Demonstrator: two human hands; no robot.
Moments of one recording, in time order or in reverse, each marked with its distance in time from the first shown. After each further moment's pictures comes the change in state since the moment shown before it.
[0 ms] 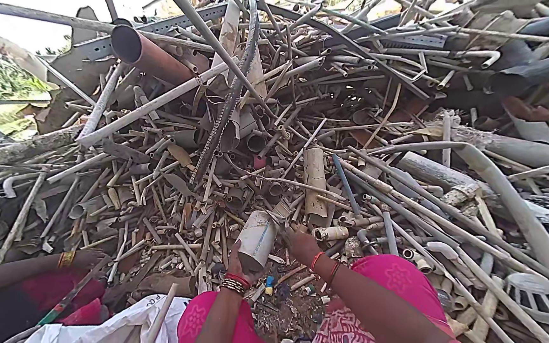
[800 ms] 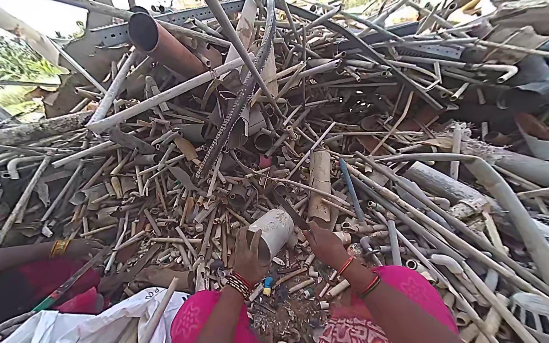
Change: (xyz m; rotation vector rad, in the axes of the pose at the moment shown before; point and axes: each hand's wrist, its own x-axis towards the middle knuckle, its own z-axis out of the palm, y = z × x) left_hand 0.043 -0.015 -0.030 1.217 -0.087 1.708; right_hand -0.034 0.018 -0.043 0.121 0.117 0.092
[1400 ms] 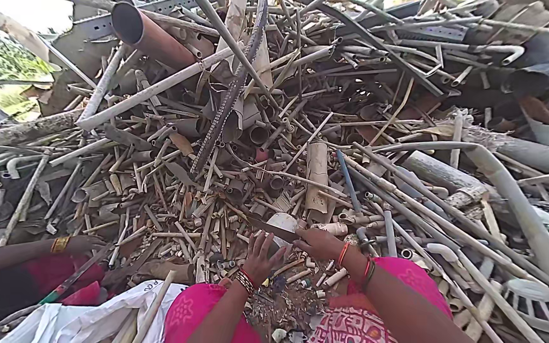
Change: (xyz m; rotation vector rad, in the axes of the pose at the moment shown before) left_hand -0.026 0.009 0.035 0.213 -0.043 0.467; right_hand 0.010 0.020 -0.007 -0.162 -0.318 -0.243
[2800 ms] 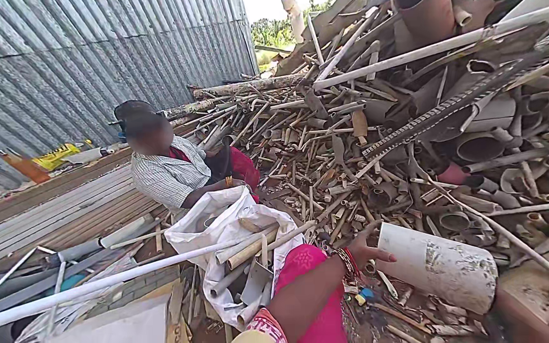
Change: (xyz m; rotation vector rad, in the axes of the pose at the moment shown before) left_hand 0.021 -0.029 -0.128 -1.357 0.112 -1.300; right_hand 0.030 -0.073 0.021 1.054 0.314 0.210
